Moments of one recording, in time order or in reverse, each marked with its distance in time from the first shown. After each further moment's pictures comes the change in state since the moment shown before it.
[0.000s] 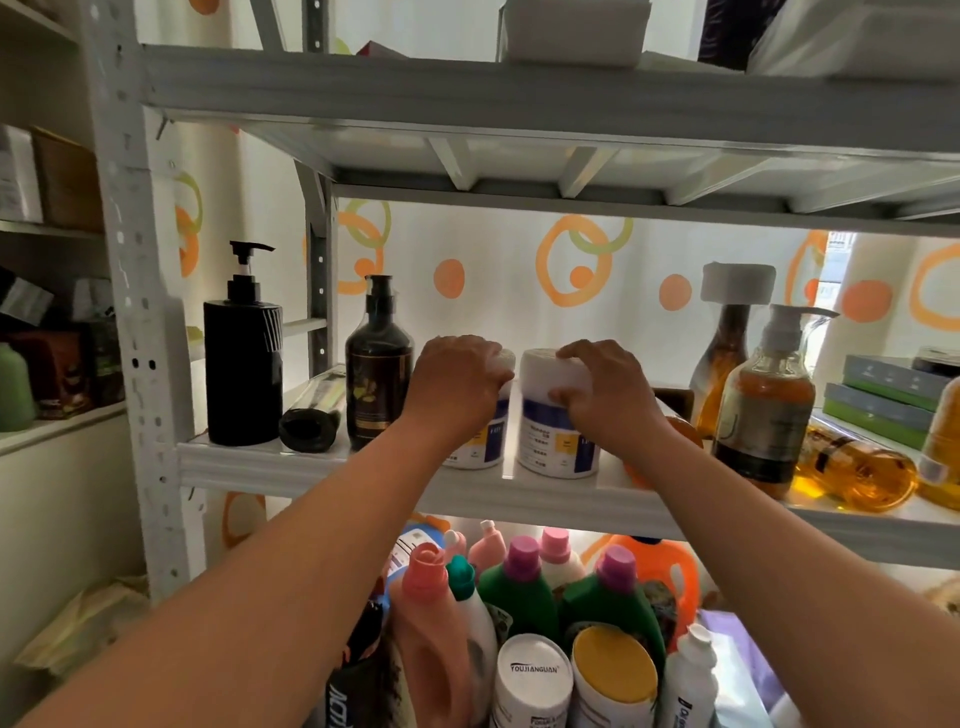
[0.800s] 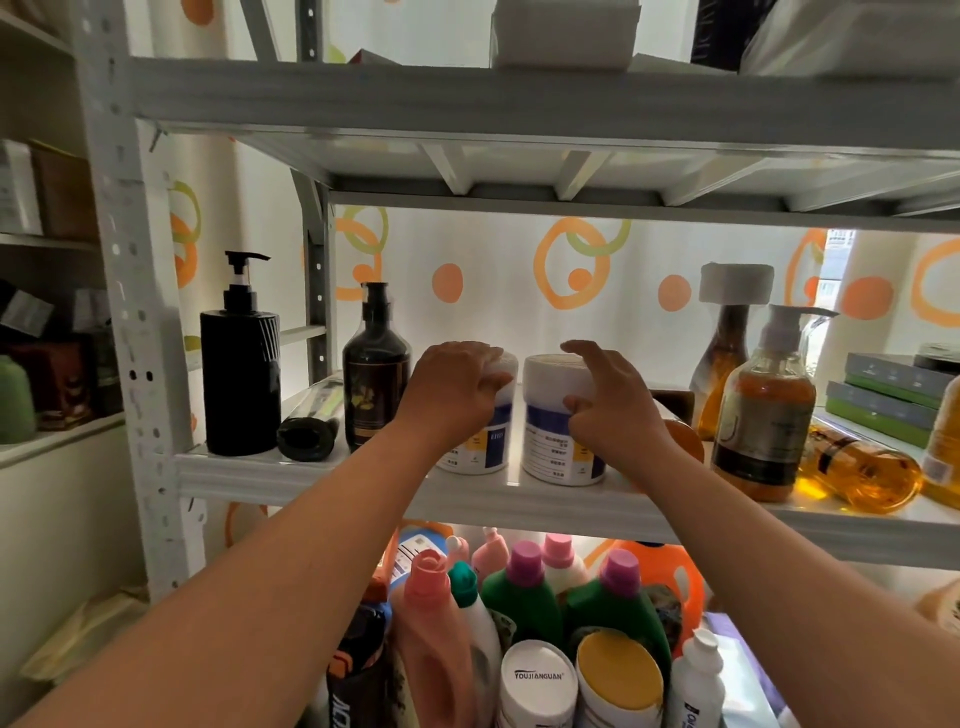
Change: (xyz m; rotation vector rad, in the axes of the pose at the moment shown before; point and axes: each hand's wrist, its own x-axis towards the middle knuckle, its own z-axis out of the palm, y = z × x) left_hand -0.001 0.002 -0.008 -0.177 -0.102 -0.145; right_hand -0.011 0.000 -0.004 0.217 -0.036 0.060
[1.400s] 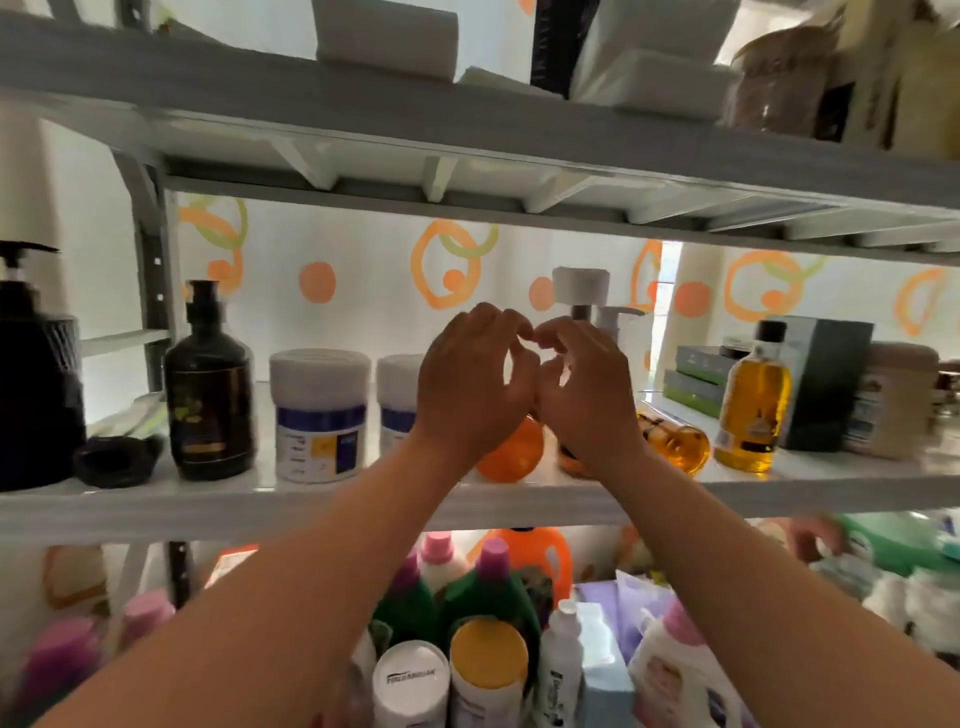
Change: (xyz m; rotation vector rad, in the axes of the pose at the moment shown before) left_hand 0.000 0.147 0.028 -0.339 0.355 0.165; right_hand -0.029 0.042 -0.074 -0.132 0.542 -0.198
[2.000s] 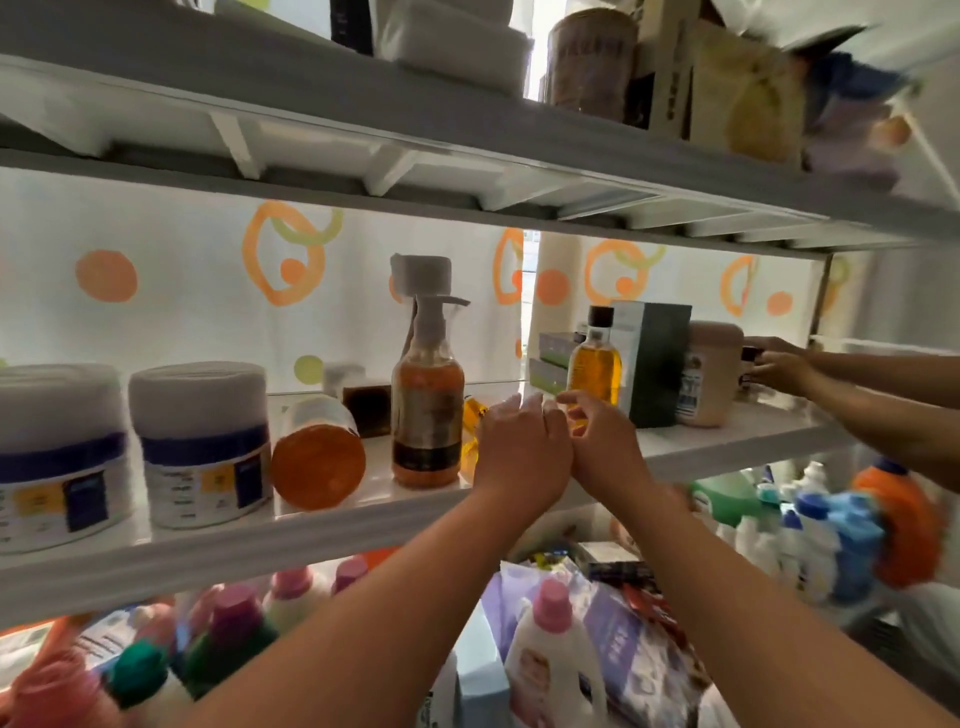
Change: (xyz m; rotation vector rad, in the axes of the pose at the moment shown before) left_hand -0.023 0.121 0.162 -0.339 -0.549 -0.269; right_hand -0.032 0.159 -0.094 -0.134 -0.213 0.532
